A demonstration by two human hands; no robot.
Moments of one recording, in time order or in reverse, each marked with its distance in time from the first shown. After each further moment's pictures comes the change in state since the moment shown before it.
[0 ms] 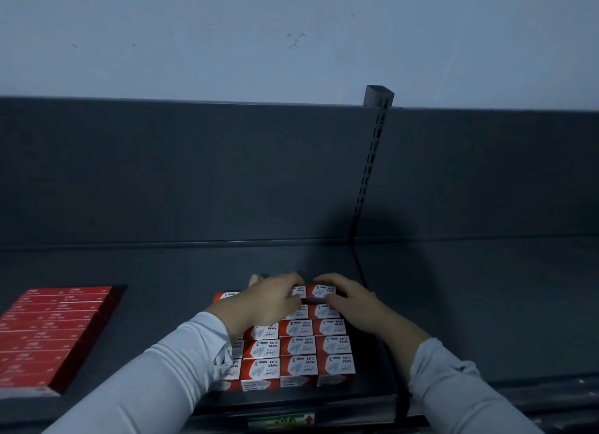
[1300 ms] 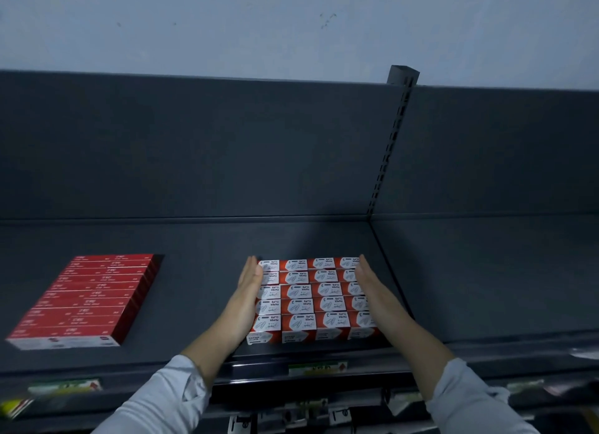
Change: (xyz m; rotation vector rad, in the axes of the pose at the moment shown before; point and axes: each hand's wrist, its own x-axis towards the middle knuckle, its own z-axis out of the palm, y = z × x) left_hand -0.104 -0.054 0.040 -1.064 0.304 -0.233; right_hand -0.073 -0.030 0.054 0.523 0.137 0.125
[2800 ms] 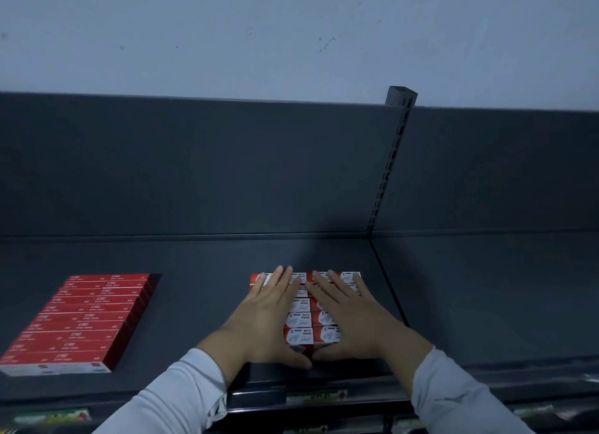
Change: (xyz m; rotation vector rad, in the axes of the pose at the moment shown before) left_hand 0.015 0.027 0.012 1.322 -0.194 0.486; right_hand 0.025 -0.018 0.008 -1.401 -0.252 -0.472
